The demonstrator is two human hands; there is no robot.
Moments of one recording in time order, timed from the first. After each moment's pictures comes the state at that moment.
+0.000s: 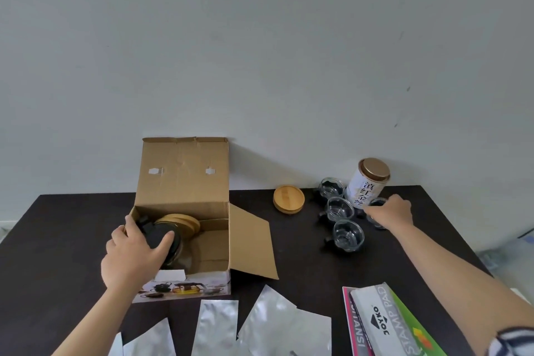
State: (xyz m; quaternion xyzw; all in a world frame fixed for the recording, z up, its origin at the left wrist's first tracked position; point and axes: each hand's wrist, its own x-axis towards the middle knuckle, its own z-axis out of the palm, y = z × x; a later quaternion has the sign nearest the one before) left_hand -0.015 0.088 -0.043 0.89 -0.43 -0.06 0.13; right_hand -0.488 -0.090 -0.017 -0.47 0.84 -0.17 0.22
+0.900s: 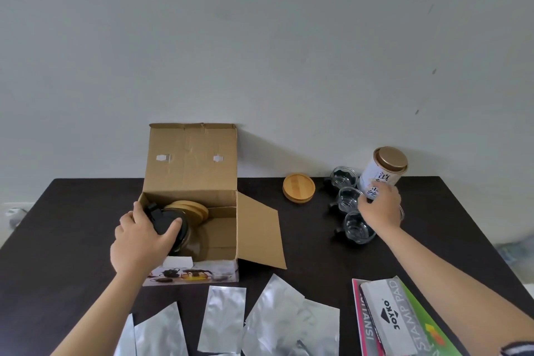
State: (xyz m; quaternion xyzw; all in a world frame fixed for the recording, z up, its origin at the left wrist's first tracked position) left_hand -0.016 0.085 -0.042 0.89 -0.42 -0.06 0.14; right_hand -0.446 -0.081 -0.050 -0.58 0.75 -0.29 0.14
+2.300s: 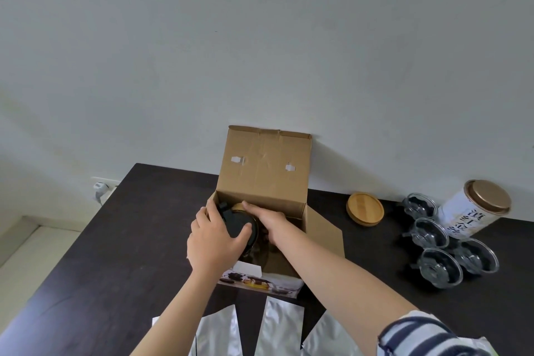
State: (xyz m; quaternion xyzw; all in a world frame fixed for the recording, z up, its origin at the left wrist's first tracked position) left_hand -0.013 0.086 -0.049 0.89 -0.42 -0.05 0.18; right_hand -0.092 -0.023 -0.058 -0.33 0.59 -0.14 0.72
